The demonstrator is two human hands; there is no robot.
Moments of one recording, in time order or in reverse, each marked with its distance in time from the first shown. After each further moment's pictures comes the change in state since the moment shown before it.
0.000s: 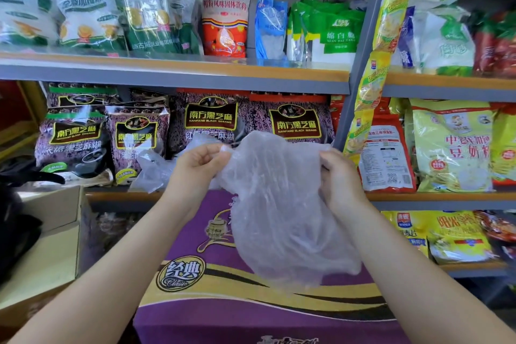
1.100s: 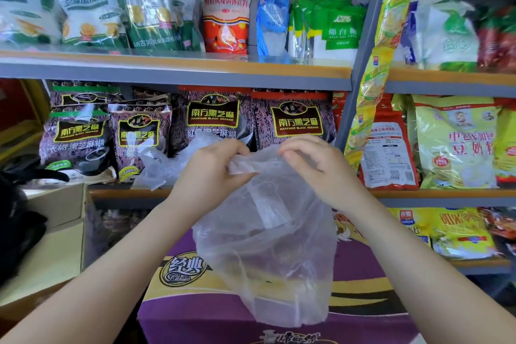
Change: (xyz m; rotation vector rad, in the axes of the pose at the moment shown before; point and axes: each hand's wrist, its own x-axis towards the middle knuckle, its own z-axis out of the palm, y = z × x) left_hand -0.018 0.025 0.007 0.872 -0.095 0.626; right_hand -0.035 -0.030 0.012 -0.866 -0.435 -0.689
